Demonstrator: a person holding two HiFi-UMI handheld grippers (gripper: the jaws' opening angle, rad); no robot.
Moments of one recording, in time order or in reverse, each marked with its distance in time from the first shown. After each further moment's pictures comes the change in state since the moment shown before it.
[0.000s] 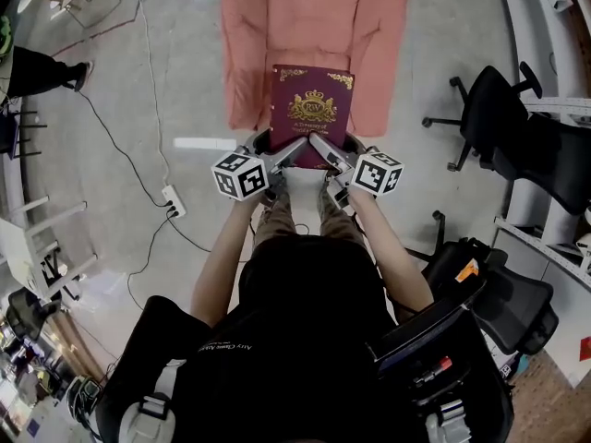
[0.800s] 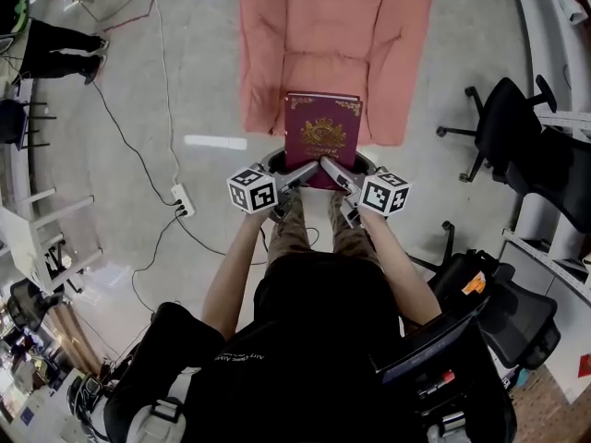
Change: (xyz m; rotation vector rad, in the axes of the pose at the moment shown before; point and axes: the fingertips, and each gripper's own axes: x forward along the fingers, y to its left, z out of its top) left arm -0.012 0.031 -0.059 -0.079 0.062 -0.052; right arm 0.005 -0.026 -0.055 -0.053 0.138 -0.070
